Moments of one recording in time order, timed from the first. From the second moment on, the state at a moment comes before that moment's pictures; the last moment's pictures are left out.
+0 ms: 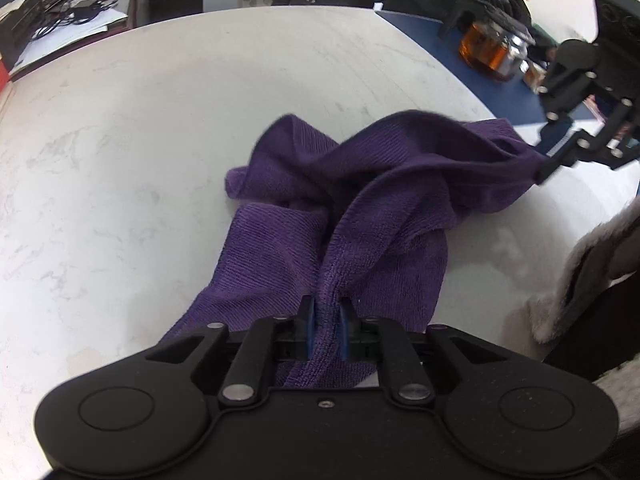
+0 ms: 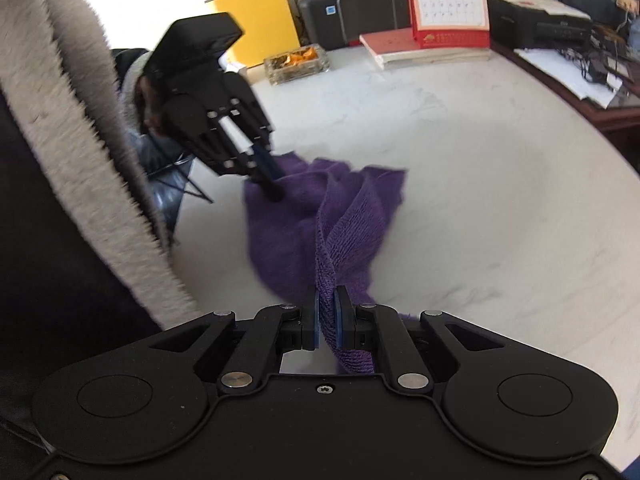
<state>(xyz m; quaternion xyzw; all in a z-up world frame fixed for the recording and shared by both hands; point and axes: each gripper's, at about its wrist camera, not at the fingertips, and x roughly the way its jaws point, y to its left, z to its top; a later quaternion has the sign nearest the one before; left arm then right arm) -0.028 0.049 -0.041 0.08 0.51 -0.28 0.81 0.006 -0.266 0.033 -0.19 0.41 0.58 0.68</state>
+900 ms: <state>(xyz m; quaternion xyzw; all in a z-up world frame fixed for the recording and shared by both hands) -0.049 -0.009 -0.045 0.19 0.45 -0.34 0.80 -0.063 -0.276 0.041 -0.19 0.37 0.49 0.77</state>
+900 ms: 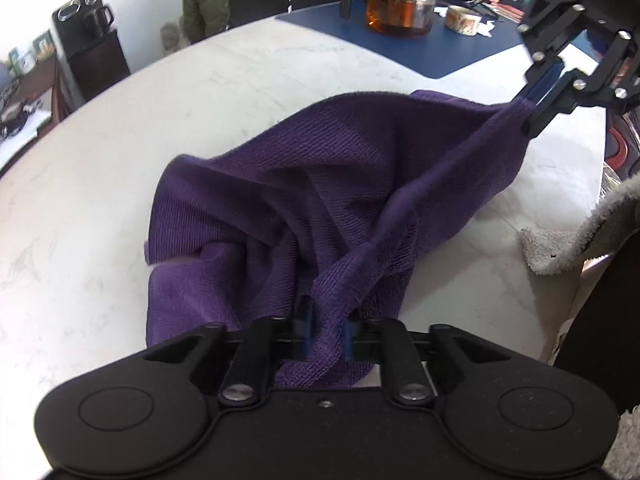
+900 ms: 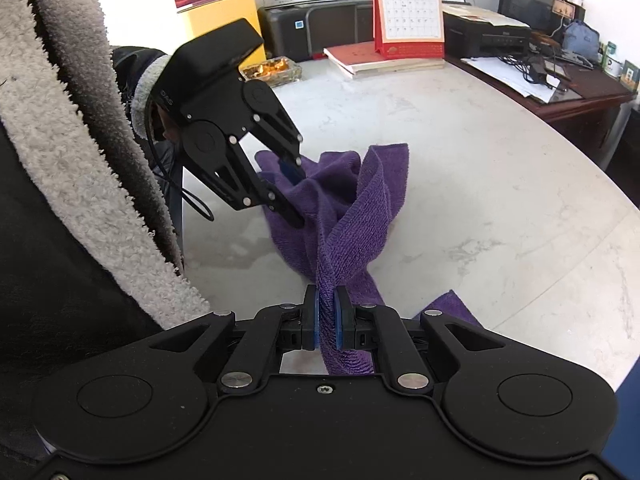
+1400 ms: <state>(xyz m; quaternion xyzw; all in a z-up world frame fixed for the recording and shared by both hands) -0.052 0.013 0.009 0.05 0.41 -0.35 0.84 -0.069 -0.298 0.060 -0.17 0.34 0.45 0.81</state>
